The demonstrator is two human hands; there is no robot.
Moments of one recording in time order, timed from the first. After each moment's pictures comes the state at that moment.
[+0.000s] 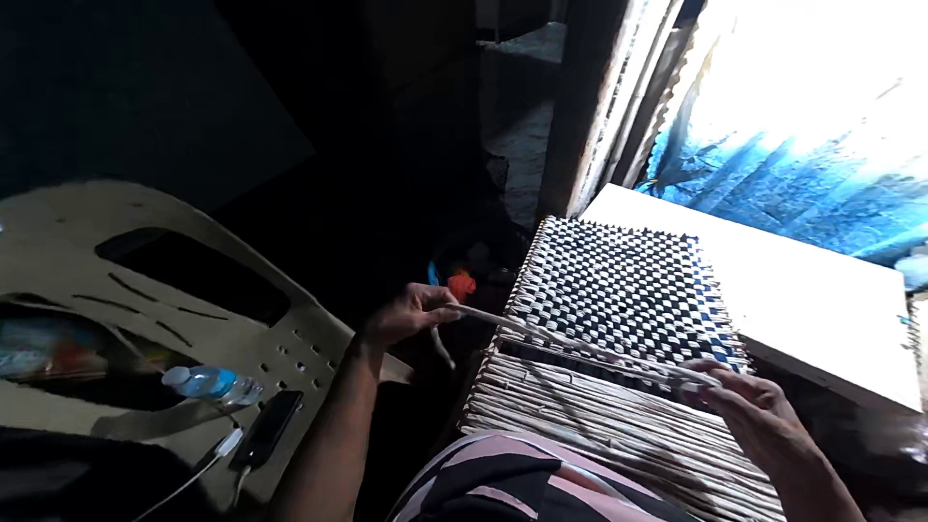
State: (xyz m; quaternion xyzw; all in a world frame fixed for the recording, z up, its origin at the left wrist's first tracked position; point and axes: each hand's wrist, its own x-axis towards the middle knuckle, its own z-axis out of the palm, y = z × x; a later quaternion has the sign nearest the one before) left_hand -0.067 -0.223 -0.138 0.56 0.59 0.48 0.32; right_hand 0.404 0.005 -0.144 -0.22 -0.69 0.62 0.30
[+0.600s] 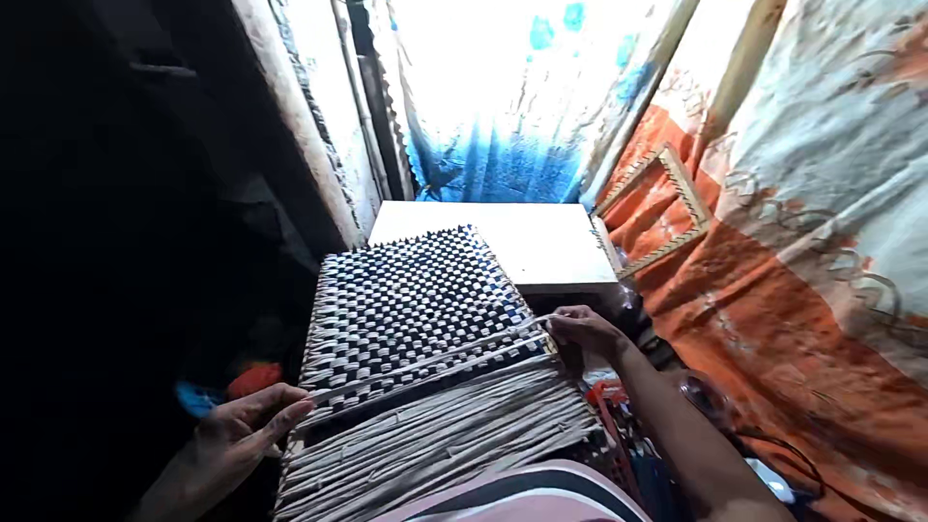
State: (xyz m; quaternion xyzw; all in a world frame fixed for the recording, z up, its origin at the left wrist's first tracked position) left_hand 0.013 -0.151 -0.151 0.64 0.57 0.43 0.26; right_hand 0.525 0.086 -0.175 -0.36 -0.62 0.65 0.26
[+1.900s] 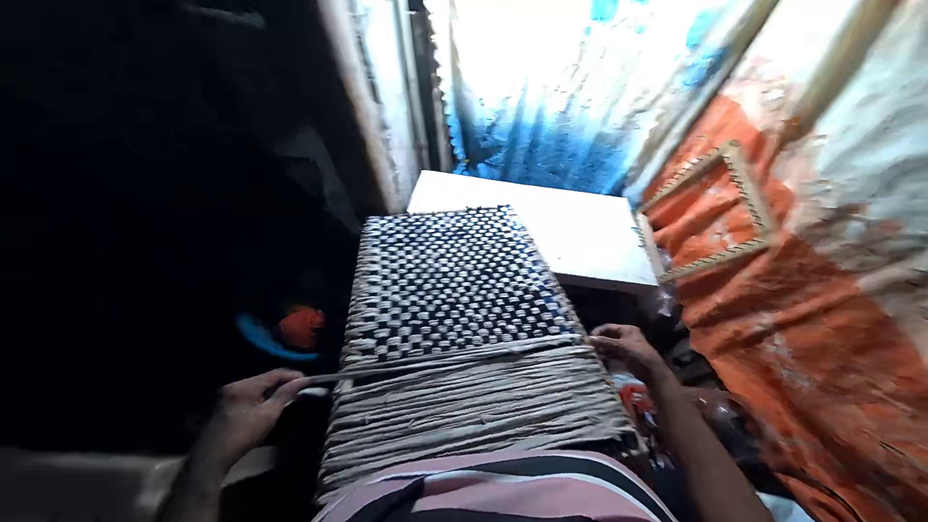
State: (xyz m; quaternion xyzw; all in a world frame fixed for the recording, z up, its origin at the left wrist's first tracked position) left_hand -0.044 -0.211 -0.213 0.58 0.72 0.35 0.17; right_hand 0.532 0.051 -0.204 -0.57 -0.59 0.51 0.26
